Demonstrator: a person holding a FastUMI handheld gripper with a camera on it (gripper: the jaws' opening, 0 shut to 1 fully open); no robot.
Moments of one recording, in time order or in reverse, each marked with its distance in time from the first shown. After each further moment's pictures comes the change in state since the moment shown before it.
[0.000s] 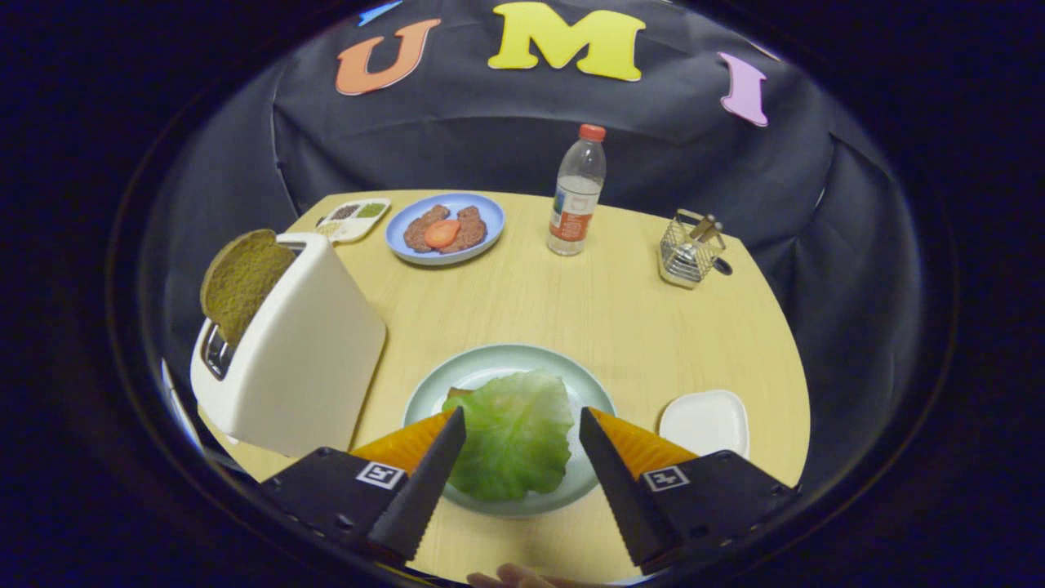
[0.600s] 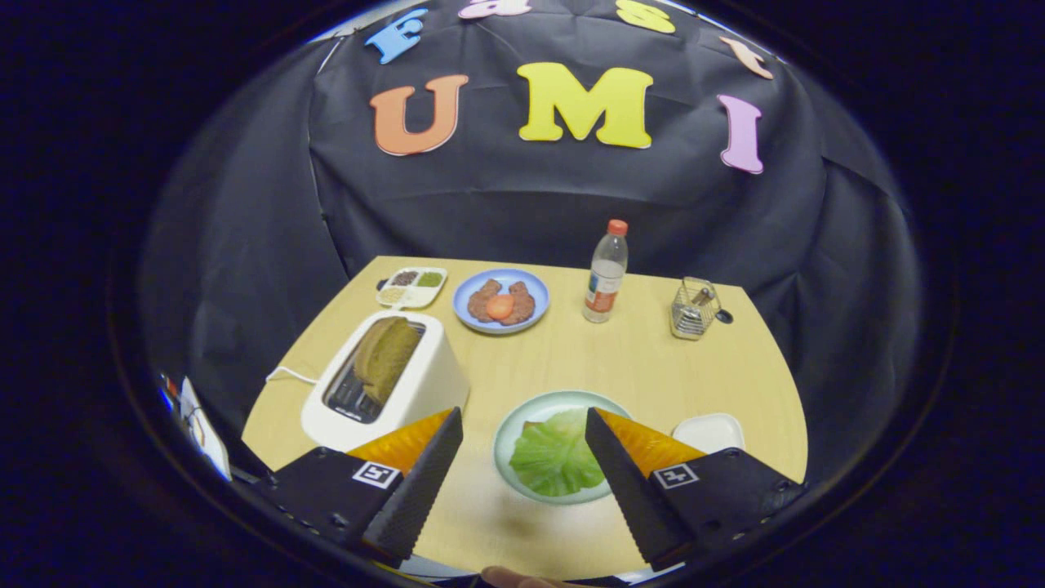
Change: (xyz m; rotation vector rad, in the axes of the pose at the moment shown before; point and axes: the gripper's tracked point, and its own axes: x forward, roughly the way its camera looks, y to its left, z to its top) arm -0.104 0.067 0.046 0.013 -0.184 0.112
